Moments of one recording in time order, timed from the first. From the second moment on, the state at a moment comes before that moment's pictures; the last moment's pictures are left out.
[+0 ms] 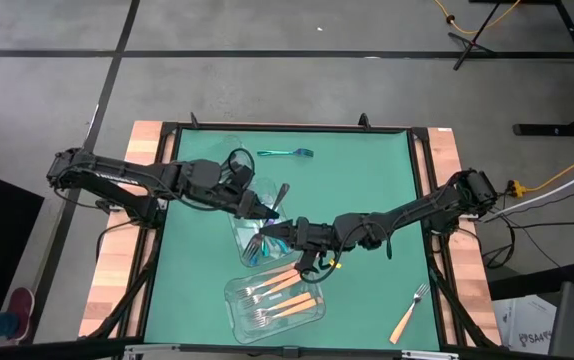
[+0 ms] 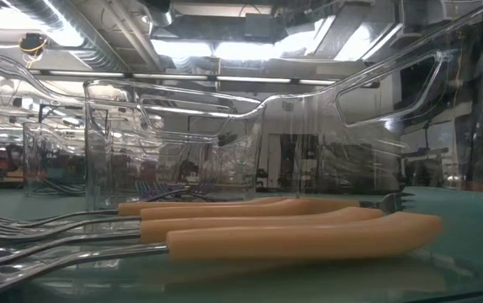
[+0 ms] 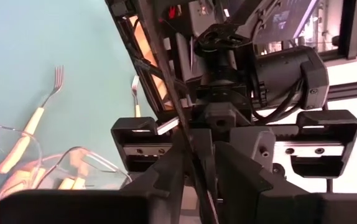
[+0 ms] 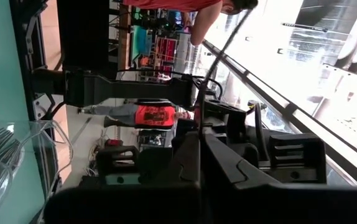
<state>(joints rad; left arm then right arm) -0.10 1.22 1.05 -0.07 0.09 -1.30 0.33 1.73 1.20 0.66 0.35 -1.74</state>
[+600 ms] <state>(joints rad) -0.10 1.22 1.05 -0.06 0.07 -1.30 0.33 1.73 1.20 0.65 0.35 -1.74</state>
